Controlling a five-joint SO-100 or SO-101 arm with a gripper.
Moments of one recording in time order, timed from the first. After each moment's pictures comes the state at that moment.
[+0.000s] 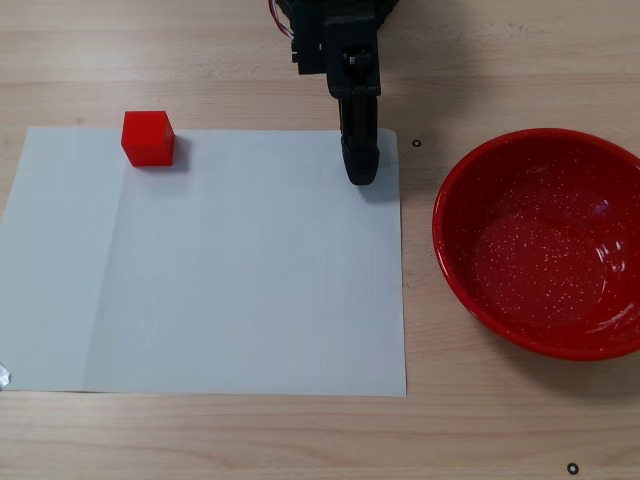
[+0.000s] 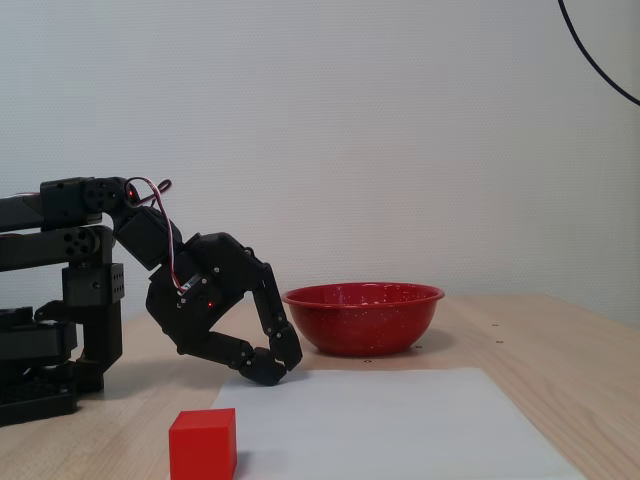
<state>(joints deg) 9.8 187.4 177.5 51.2 -10.7</state>
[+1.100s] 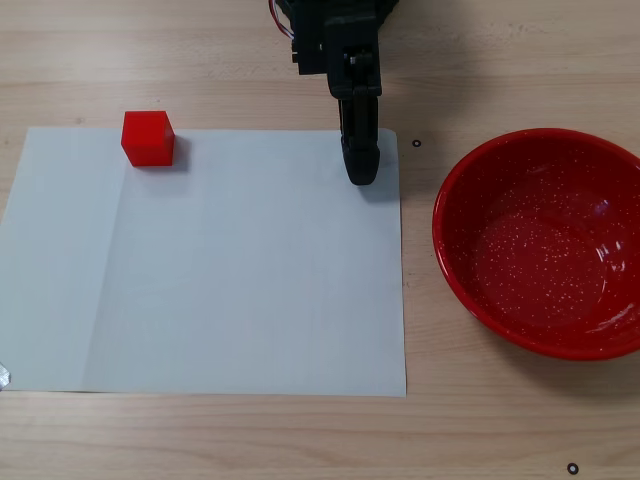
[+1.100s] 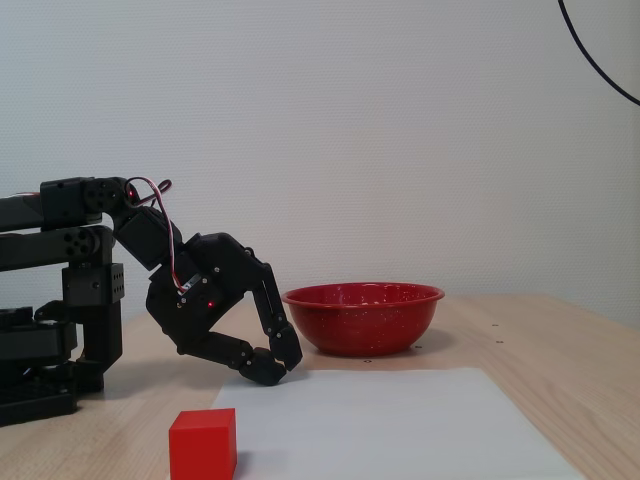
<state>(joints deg) 9.8 186.0 177.4 51.2 -10.3</state>
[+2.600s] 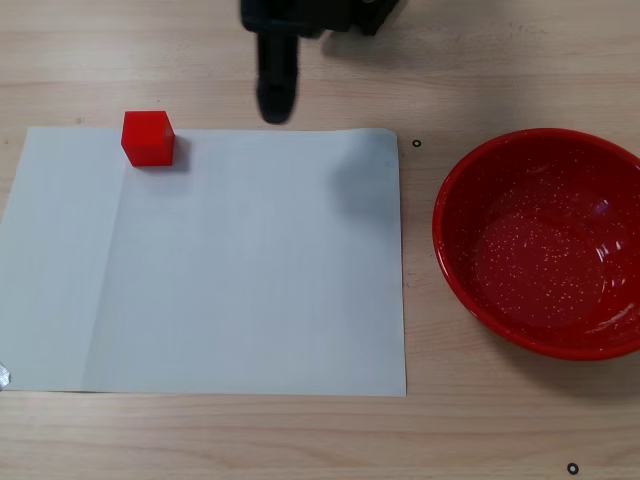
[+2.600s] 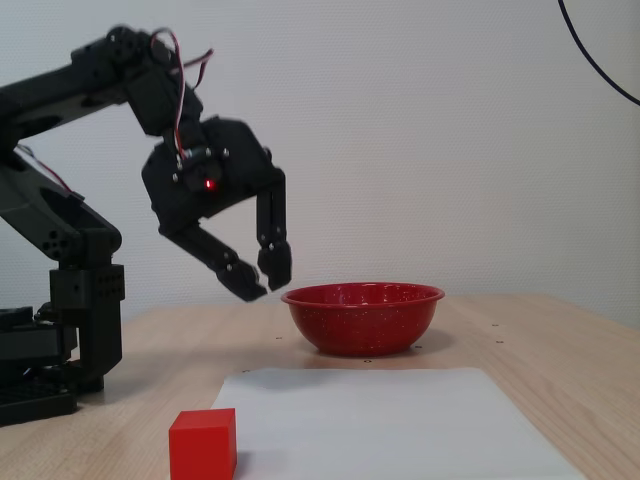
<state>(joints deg) -10.2 141.9 118.7 78.7 5.1</state>
